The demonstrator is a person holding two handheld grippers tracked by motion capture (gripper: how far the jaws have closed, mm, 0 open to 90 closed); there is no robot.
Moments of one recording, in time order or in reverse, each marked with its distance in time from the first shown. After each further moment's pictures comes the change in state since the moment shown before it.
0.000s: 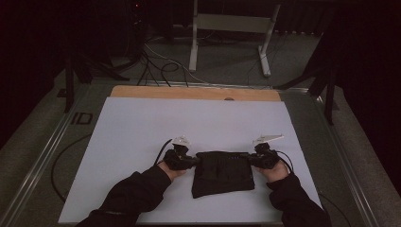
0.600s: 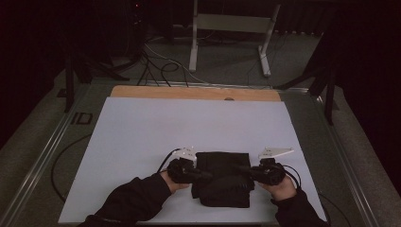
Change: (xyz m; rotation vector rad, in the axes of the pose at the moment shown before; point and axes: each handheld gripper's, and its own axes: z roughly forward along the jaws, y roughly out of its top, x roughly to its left) left arm -0.045 -0.007 -0.005 0.019 -0.196 0.172; right arm 0.045 -0.020 -0.043 -0.081 0.126 -0.030
